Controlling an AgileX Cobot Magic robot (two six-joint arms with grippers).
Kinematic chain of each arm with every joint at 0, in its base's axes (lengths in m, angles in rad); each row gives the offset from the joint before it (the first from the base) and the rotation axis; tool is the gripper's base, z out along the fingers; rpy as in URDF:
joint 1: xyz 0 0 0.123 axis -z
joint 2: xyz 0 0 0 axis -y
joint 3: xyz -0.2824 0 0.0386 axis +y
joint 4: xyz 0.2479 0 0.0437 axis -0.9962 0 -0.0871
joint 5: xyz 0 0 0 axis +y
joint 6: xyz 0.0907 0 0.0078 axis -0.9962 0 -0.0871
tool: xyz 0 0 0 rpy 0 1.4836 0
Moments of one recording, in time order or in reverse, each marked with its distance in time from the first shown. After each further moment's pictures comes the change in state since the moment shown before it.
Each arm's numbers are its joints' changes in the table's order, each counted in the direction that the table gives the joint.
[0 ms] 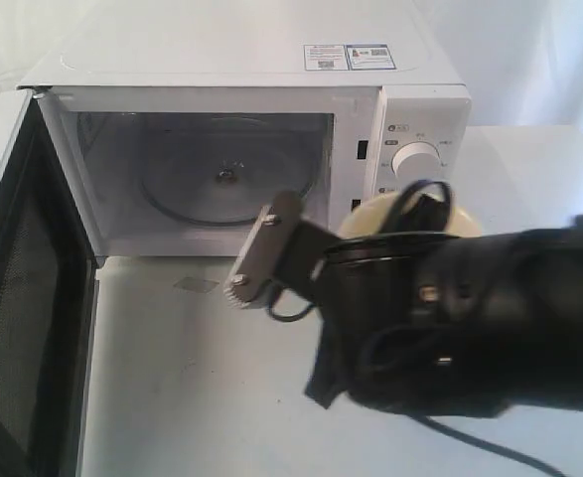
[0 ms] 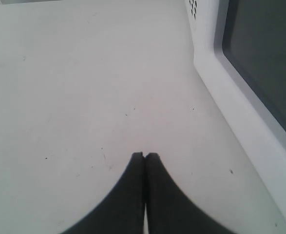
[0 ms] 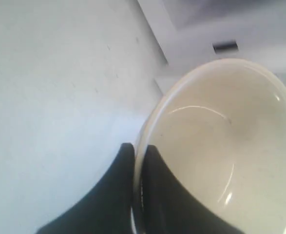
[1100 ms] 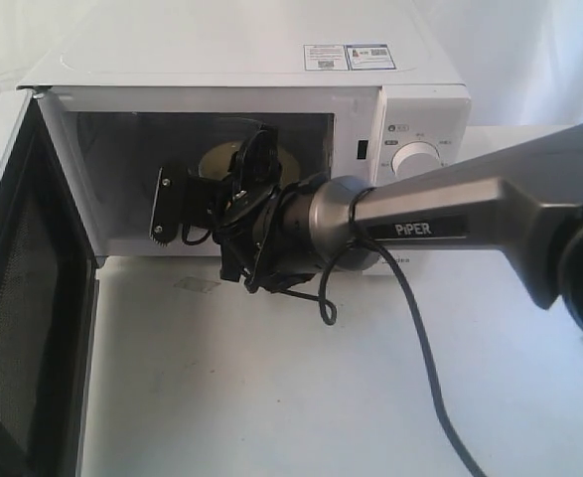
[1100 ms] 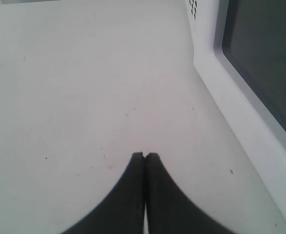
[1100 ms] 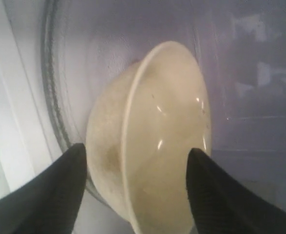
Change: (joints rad) left arm 0.000 0.000 0.000 0.000 0.000 0.000; right arm 0.250 -0.566 -0.450 0.819 -0.424 -0.236
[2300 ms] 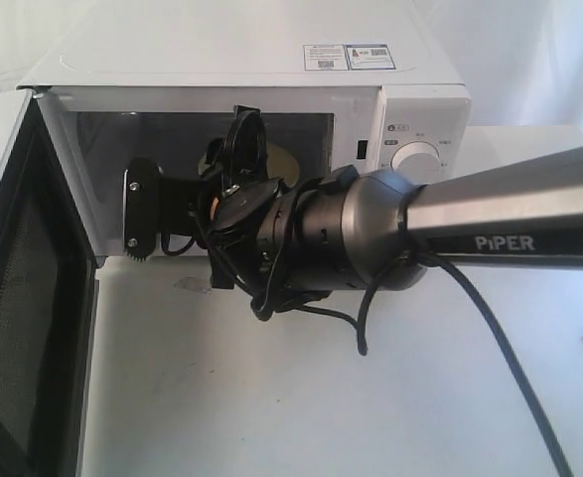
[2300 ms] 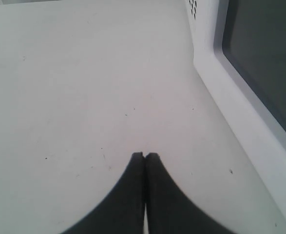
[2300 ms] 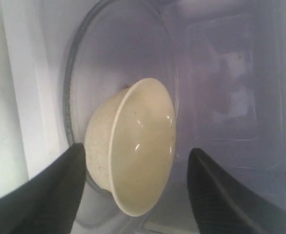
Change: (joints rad) left arm 0.000 0.000 0.000 0.000 0.000 0.000; right arm -0.095 0.185 0.129 -0.041 0.023 0.123
